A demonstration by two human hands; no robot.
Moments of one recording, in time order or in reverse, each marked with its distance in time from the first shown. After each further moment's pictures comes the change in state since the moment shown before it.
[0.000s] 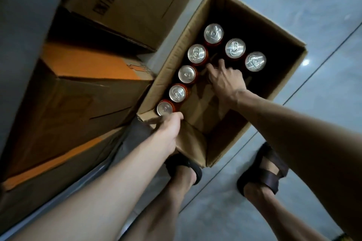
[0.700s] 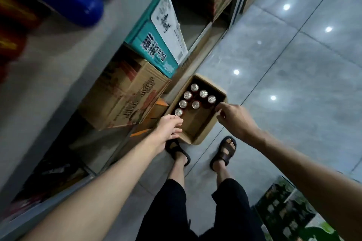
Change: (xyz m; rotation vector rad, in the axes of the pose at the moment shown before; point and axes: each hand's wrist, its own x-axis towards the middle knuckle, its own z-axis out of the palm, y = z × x) left_hand -0.427 0.010 -0.168 0.111 -0.282 0.421; right_hand -0.345 0.018 -0.426 0.429 0.109 -0.019
